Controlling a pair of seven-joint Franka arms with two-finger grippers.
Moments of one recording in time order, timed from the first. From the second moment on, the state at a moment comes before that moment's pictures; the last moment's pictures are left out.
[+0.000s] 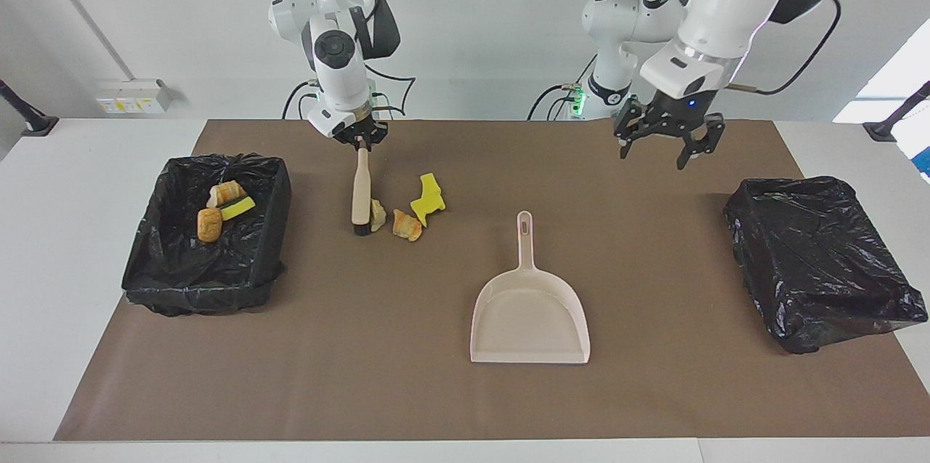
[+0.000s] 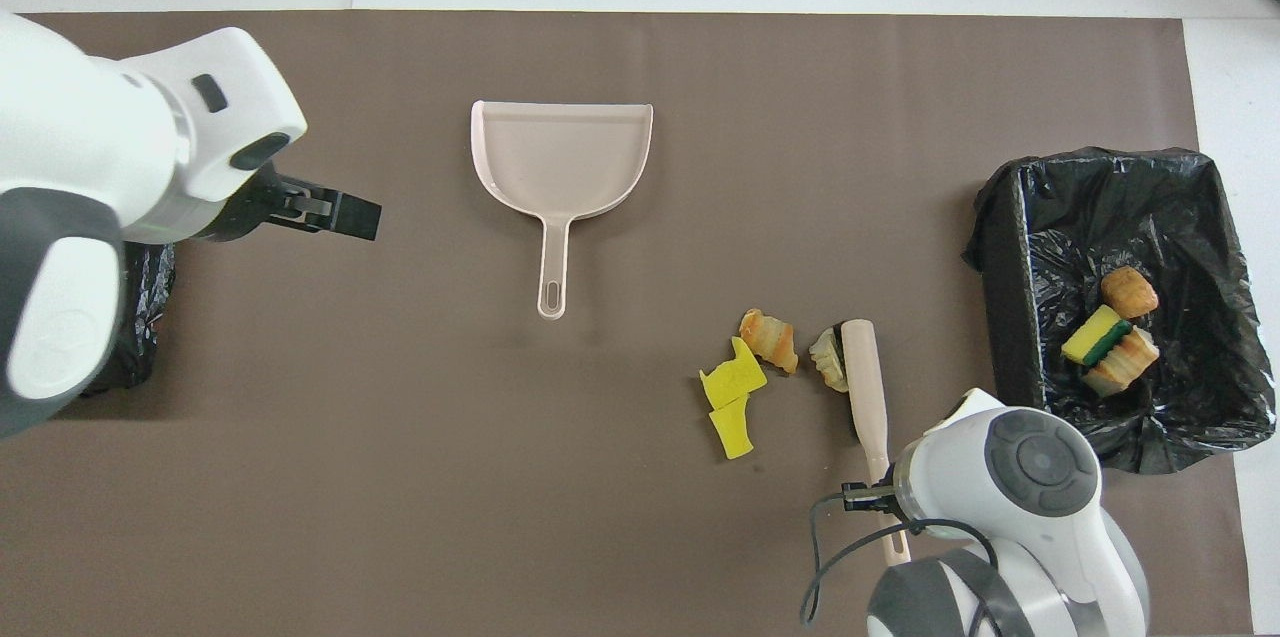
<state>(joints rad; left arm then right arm) -0.24 0.08 -0.09 -1.61 -0.03 1.81 -0.01 0.22 -0.33 0.11 -2.59 0.06 2.04 0.26</state>
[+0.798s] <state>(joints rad) -0.38 0.44 -0.09 -1.67 -0.02 2.30 -0.24 0.22 -0.33 0.11 -2.59 0.06 2.04 0.26</state>
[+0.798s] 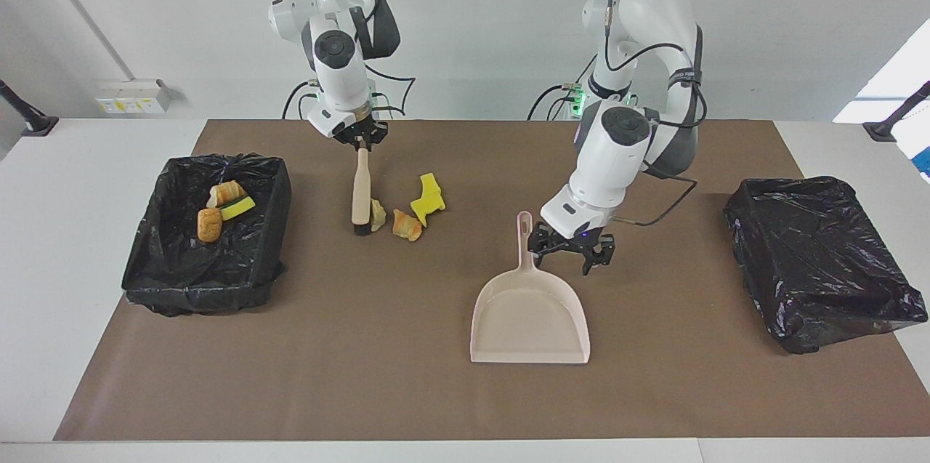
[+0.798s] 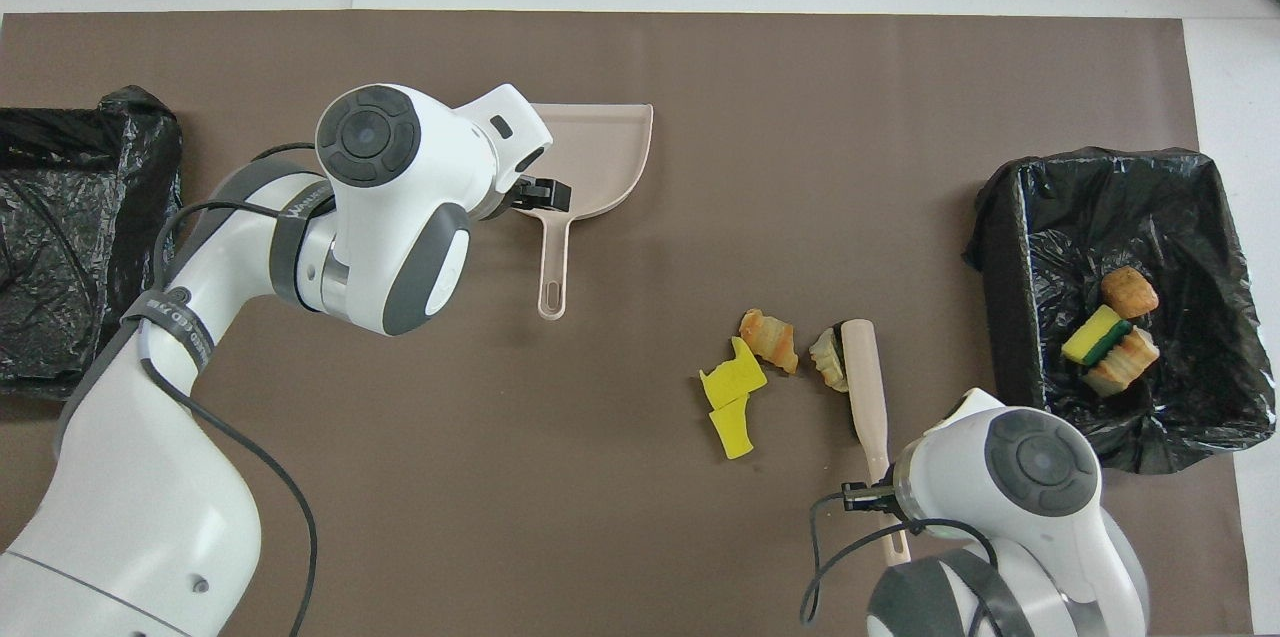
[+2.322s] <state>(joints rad) -0.45 0.43 -0.09 -1.65 0.03 2.23 -0.25 0.22 -0.32 0.11 -2.59 0.06 2.04 0.26</state>
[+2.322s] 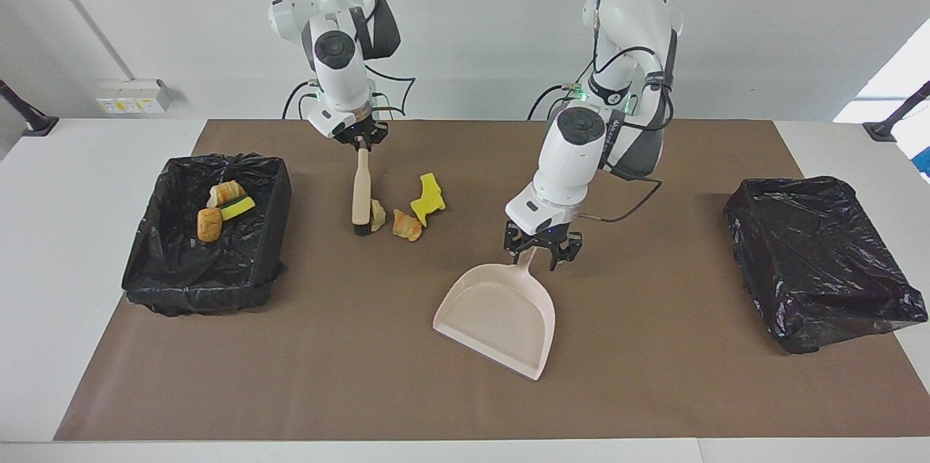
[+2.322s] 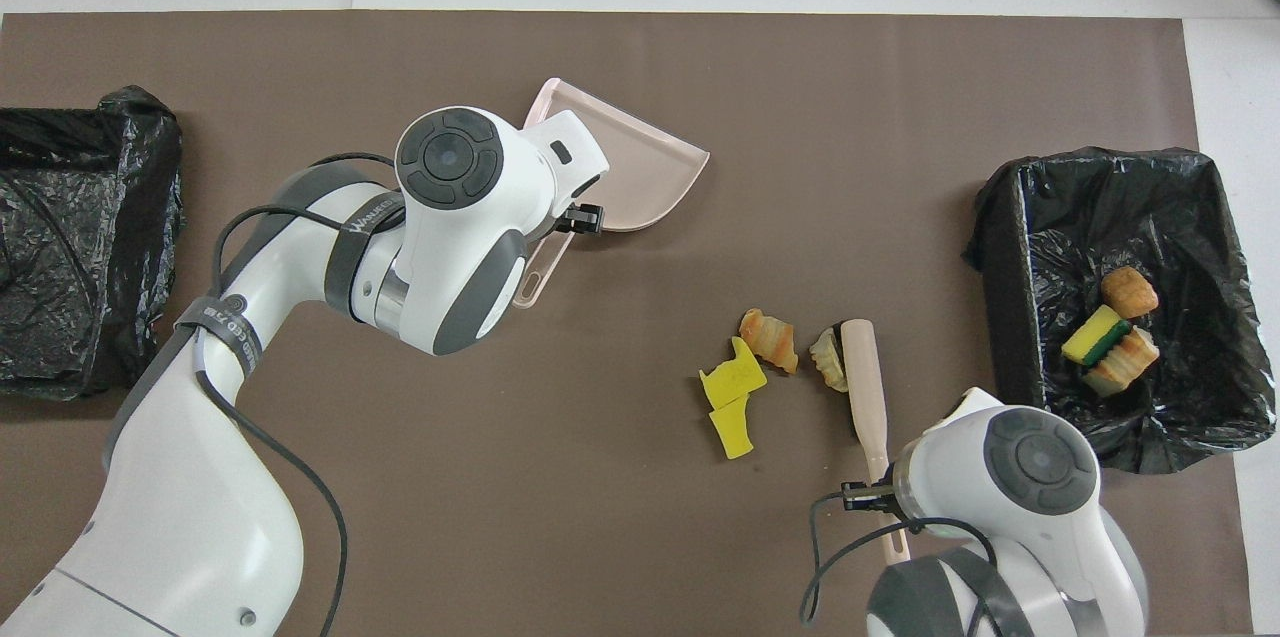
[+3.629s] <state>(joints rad) -0.49 0.29 -0.06 -1.70 0.23 1.88 0.39 0.22 -0.32 0.11 -2.59 0.06 2.04 0.26</state>
